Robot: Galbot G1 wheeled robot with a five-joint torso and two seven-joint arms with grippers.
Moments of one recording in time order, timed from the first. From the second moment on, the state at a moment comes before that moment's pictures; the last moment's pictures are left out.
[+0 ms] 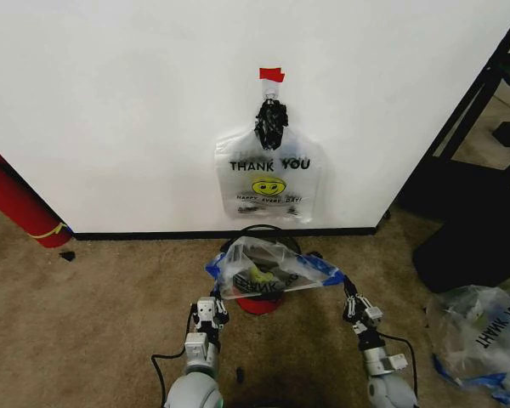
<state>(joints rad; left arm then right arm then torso) 1.42 -1.32 -0.13 -1.83 -0.21 0.01 -0.43 -1.25 1.38 0.50 1.22 0.48 0.74 -0.34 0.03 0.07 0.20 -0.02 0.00</state>
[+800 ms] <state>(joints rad) 1.57 -1.02 -0.14 -2.07 -0.27 0.10 -0.37 -1.33 1.28 0.72 1.42 0.06 0.82 -0.50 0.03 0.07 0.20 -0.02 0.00</state>
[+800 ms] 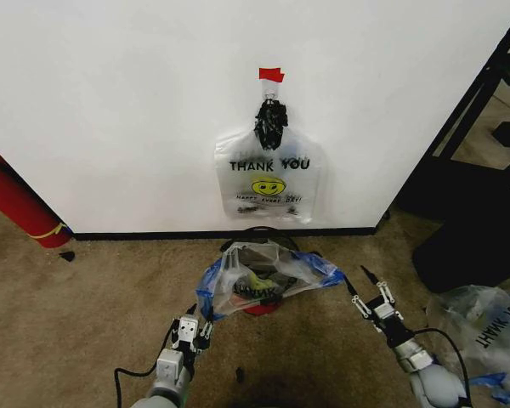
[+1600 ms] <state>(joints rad) 1.31 -0.92 -0.20 -2.07 -0.55 0.02 -0.06 -1.40 1.32 0.71 1.76 0.36 0.74 -0.35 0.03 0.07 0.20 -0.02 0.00</state>
